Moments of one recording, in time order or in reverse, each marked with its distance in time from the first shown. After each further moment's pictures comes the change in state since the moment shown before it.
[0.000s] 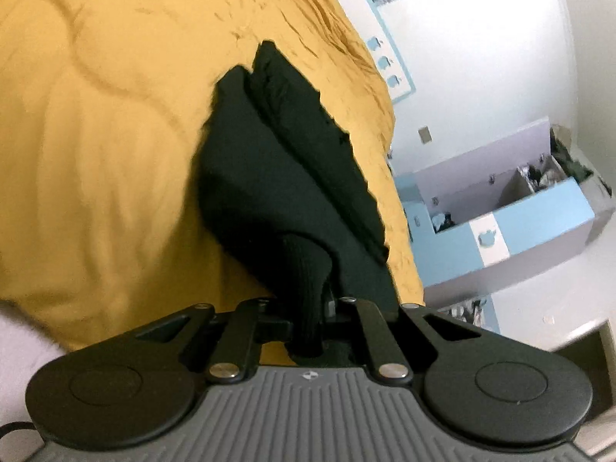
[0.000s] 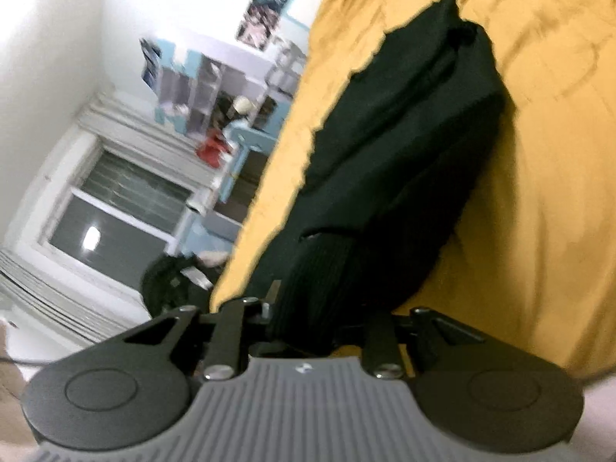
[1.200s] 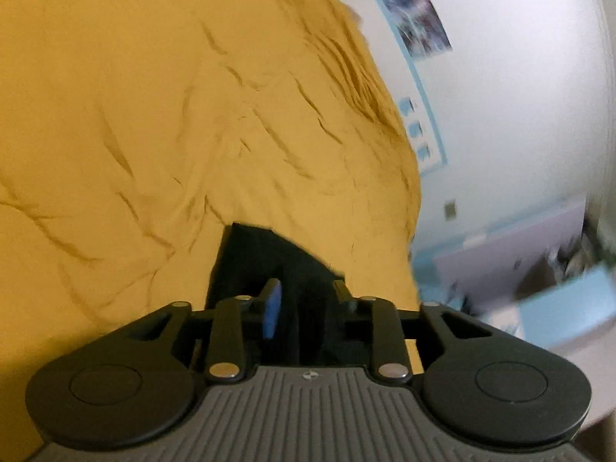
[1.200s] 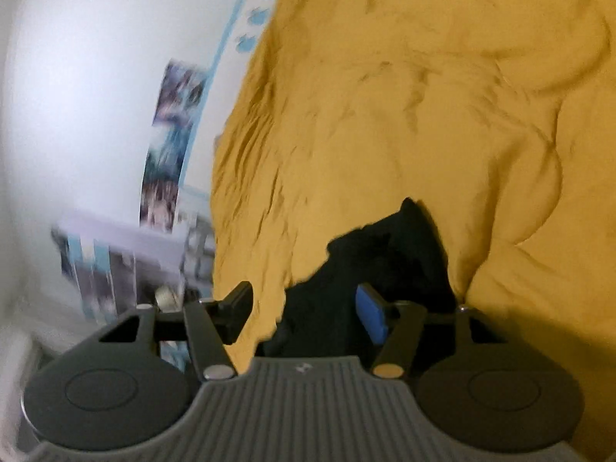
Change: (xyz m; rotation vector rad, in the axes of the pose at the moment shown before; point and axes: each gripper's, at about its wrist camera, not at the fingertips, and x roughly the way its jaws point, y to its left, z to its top) left arm 0.203 0.014 0.290 -0.014 -0.085 0.047; right arm 0.197 -0.114 0.366 0.183 -0.387 -0.268
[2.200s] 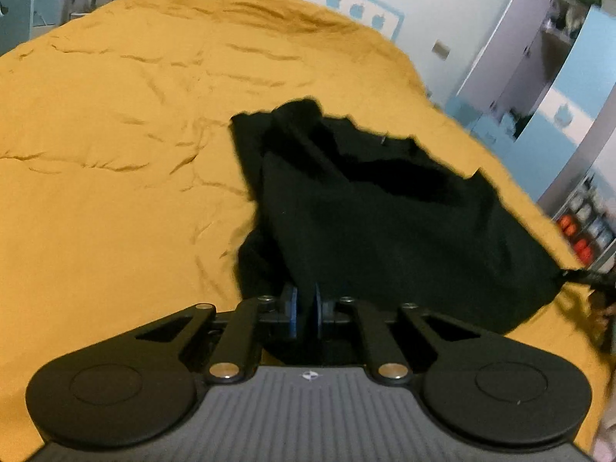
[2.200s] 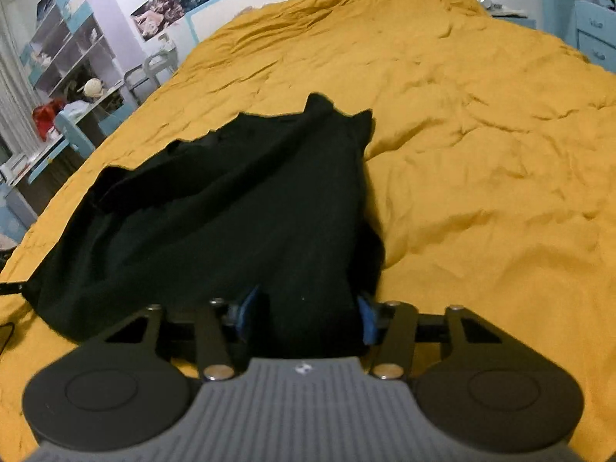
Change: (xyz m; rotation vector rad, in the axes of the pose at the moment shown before) left arm -0.051 -0.026 -0.118 0.625 0.124 0.215; right arm -0.104 0.009 -0.119 -0.651 0.135 -0.337
